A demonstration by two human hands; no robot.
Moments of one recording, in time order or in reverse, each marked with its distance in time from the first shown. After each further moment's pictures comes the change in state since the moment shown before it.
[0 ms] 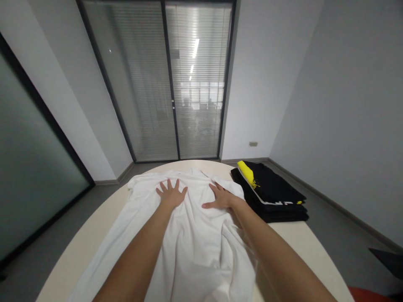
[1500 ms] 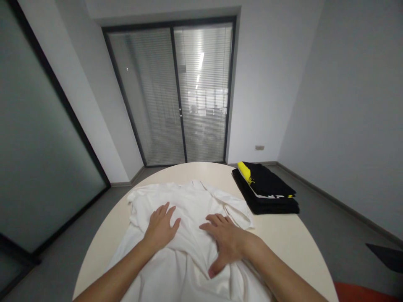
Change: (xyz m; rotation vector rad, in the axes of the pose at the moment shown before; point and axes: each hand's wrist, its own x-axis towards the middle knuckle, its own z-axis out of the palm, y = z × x) left_hand -0.181 -0.071 -0.040 0.074 0.172 0.299; right_hand -0.179 -0.064 0.035 -0.167 -0.138 -0.447
